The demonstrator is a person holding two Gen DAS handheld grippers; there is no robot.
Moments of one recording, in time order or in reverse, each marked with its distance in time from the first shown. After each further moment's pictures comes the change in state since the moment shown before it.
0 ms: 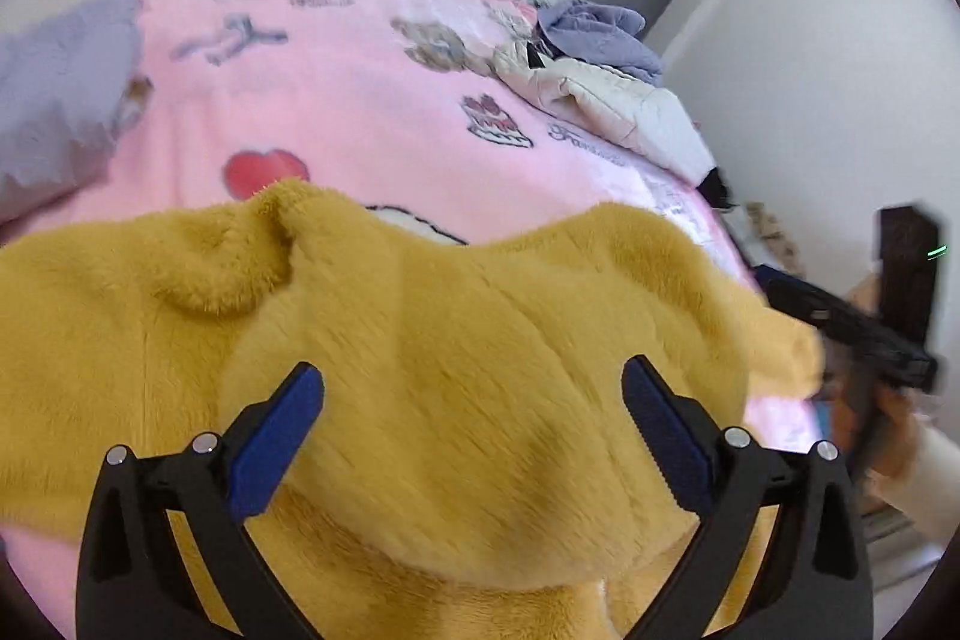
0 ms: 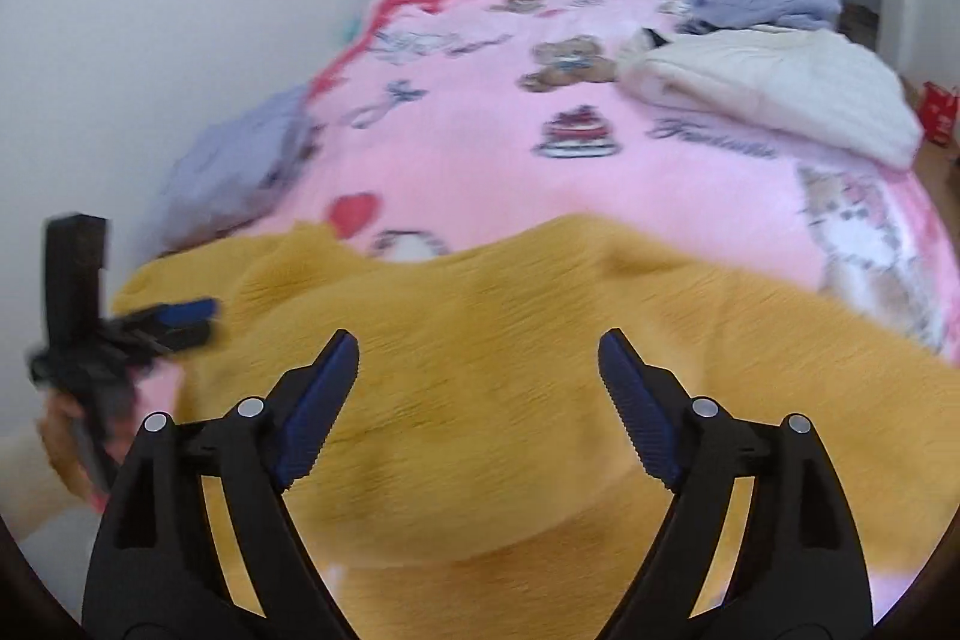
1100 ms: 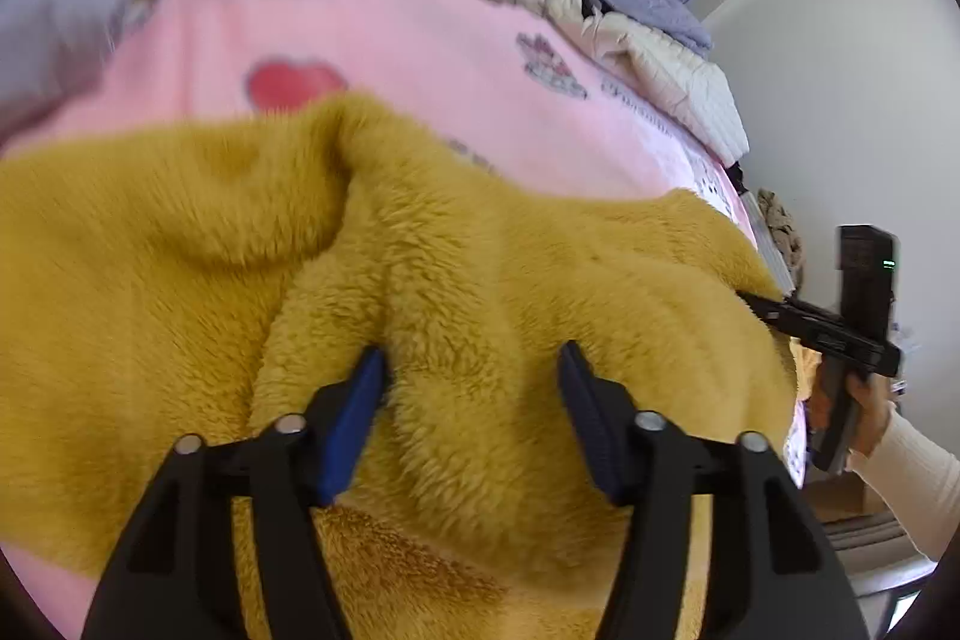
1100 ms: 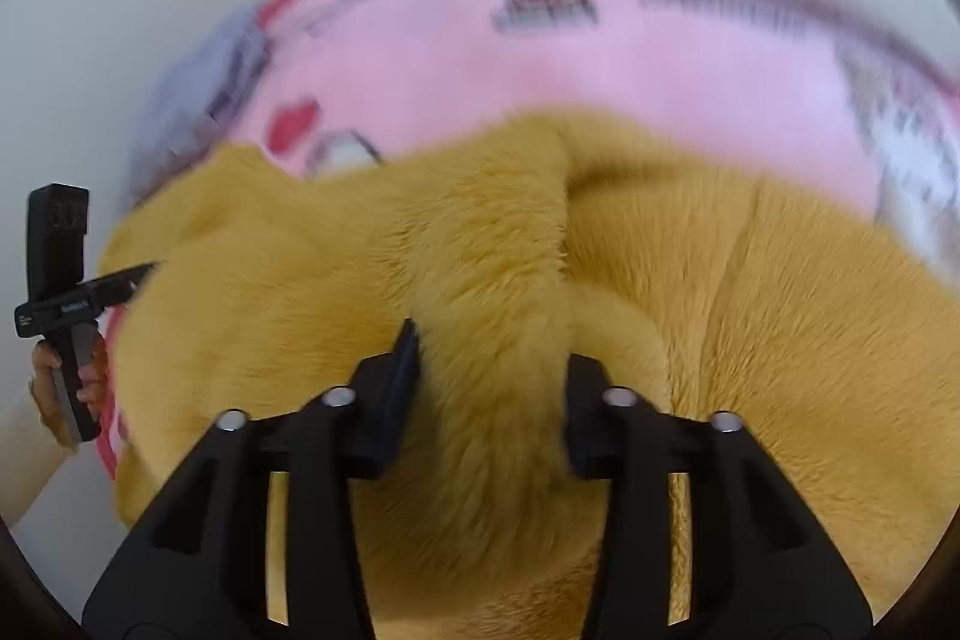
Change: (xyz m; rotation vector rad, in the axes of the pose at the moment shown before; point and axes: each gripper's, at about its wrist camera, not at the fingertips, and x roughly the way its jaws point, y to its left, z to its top) left arm 0.032 0.033 -0.002 -0.071 0.082 0.027; right arm 0.066 -0.036 -0.007 0.046 0.188 0.085
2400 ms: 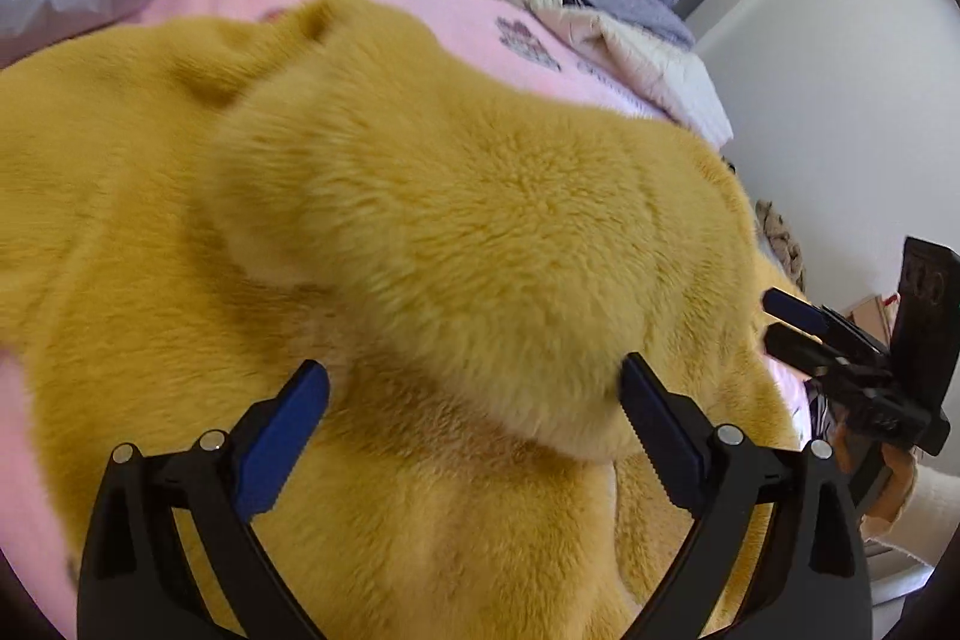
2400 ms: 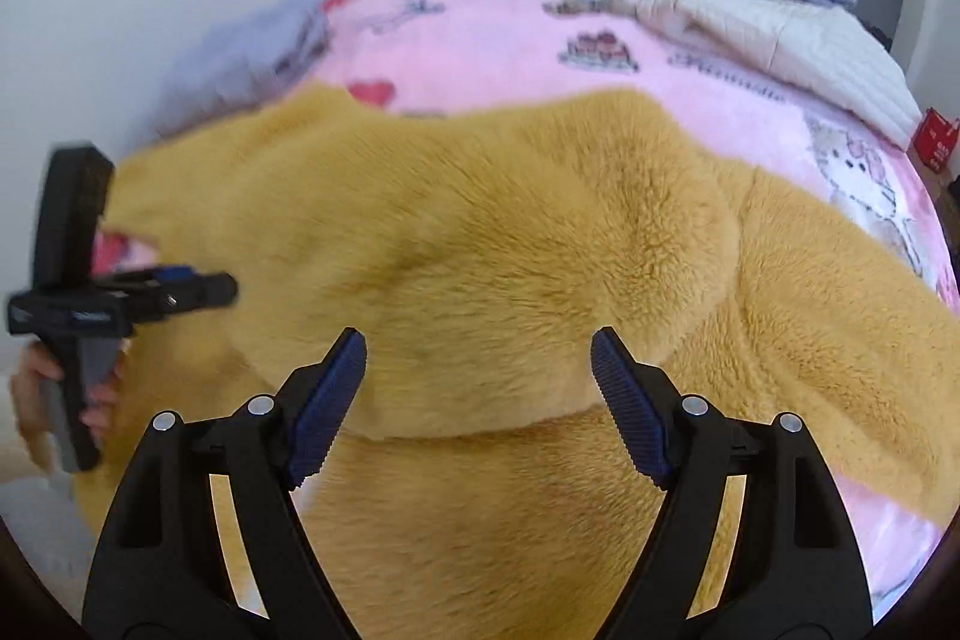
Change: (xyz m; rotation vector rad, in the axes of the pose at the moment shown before) left arm -0.012 -0.019 -0.093 -0.038 -0.064 0.000; right arm -0.051 0.090 -0.099 -0.136 -0.120 -0.125
